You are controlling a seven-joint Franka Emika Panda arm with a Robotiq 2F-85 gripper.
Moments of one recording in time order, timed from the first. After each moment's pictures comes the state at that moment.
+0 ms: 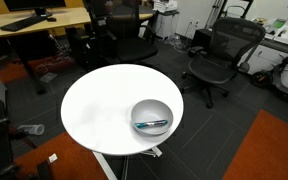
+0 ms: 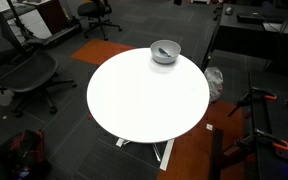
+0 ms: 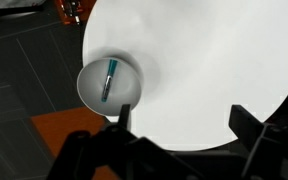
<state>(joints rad) -0.07 -0.07 -0.04 -2.08 -0.10 2.14 0.18</state>
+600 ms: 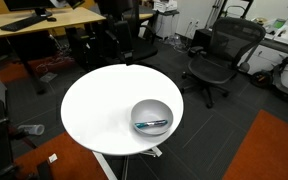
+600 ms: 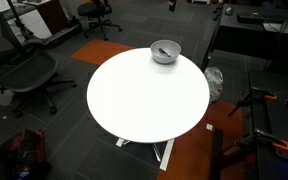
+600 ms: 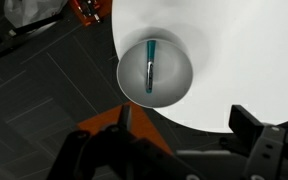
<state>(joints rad) -0.12 0.07 -0.13 -2.06 -0.20 2.32 0.38</state>
